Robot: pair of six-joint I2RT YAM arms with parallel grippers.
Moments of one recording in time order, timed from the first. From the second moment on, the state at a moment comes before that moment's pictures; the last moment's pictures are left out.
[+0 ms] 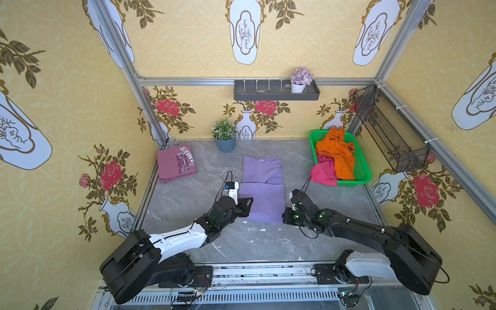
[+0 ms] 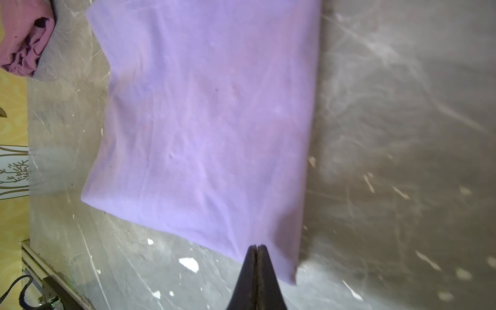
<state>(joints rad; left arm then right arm) -0.80 1.26 0.38 0.46 -0.02 -0.76 0.83 1.31 0.55 -0.12 -0.08 0.80</state>
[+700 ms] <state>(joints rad) -0.83 1.42 0.29 0.61 -0.01 -0.84 0.81 1.25 0.49 -0.04 -0.10 0.80</state>
